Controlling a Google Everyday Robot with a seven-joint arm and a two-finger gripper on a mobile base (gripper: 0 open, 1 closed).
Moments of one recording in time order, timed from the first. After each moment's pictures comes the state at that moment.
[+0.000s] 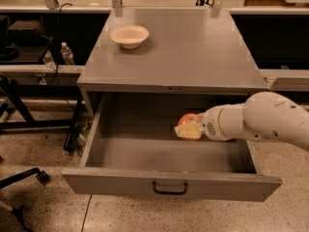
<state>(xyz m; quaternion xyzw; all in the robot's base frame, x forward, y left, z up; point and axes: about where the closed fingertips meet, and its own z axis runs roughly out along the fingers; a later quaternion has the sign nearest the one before) 0.540 -0.117 0.741 -0.28 0.88 0.17 0.36</state>
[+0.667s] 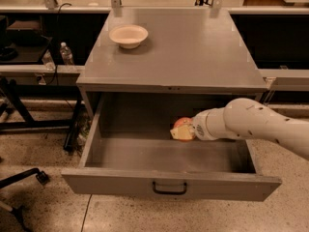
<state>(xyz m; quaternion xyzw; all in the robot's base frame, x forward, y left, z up) 0.578 -0.108 0.684 -0.29 0.88 0.15 0.35</state>
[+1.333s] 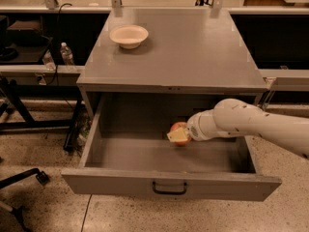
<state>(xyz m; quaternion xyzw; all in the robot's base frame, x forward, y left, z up) 0.595 -0.102 0.645 -0.30 0.89 0.15 0.31</state>
